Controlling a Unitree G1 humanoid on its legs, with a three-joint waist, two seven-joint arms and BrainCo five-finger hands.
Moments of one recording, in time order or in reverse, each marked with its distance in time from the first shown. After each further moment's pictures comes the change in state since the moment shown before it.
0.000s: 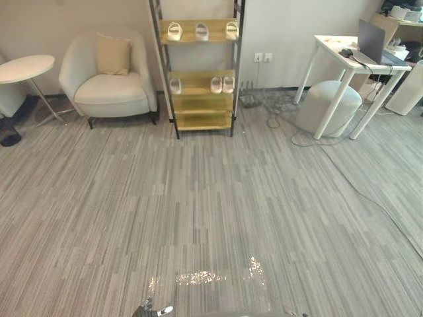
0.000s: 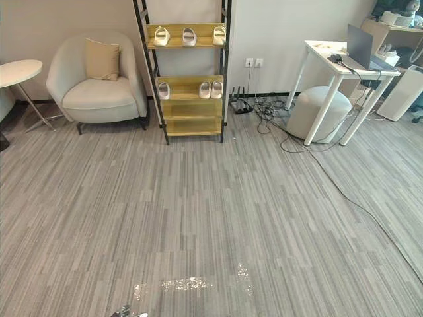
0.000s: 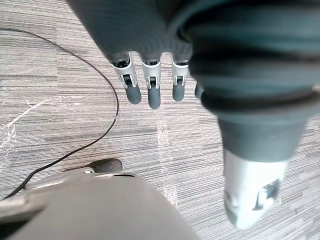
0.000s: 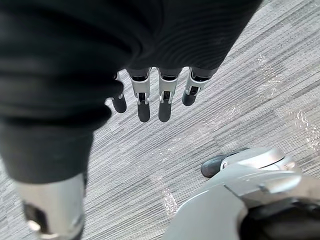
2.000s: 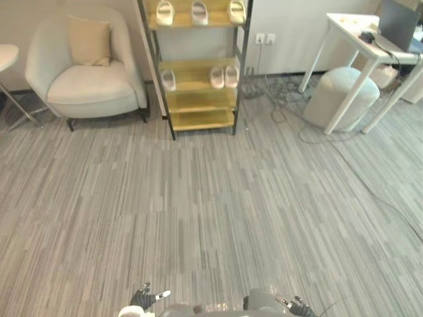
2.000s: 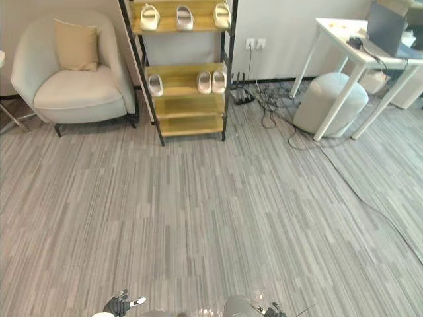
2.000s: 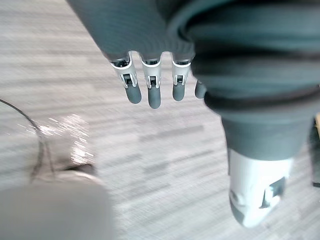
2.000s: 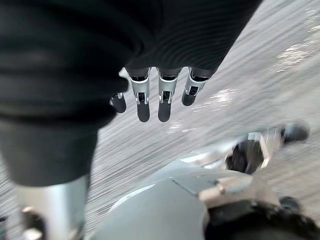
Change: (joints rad) left arm -0.106 -0.006 0.001 -0.022 -0.008 0.005 0.022; right arm -0.095 -0.028 0.031 -0.048 -0.082 0.000 0.009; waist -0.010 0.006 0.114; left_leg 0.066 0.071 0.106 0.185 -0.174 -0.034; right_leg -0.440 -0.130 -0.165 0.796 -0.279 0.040
